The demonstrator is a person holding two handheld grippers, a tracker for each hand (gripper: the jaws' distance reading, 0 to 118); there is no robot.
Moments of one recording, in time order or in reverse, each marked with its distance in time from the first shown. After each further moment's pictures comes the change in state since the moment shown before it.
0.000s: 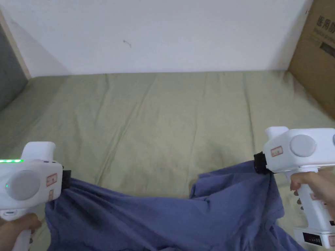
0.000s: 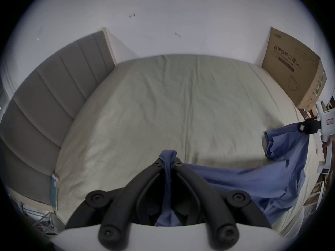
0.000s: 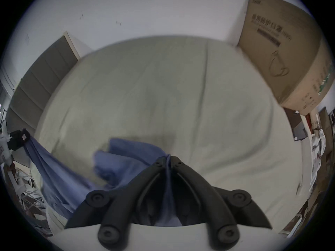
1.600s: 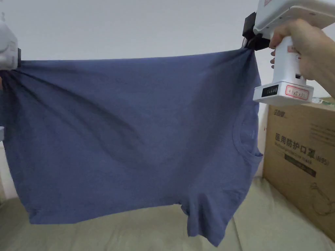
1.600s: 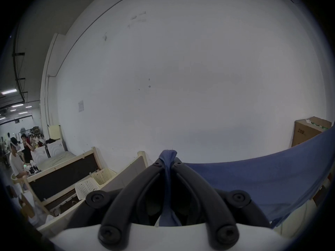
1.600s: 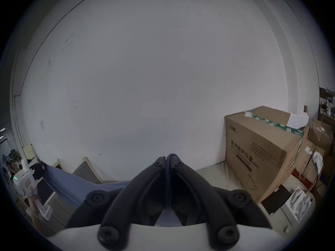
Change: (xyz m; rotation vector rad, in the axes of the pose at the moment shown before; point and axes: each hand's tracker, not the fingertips) left arm -0.016 0.392 0.171 0.738 0.280 0.047; right arm -0.025 0.319 0.343 0.788 0.019 -0.203
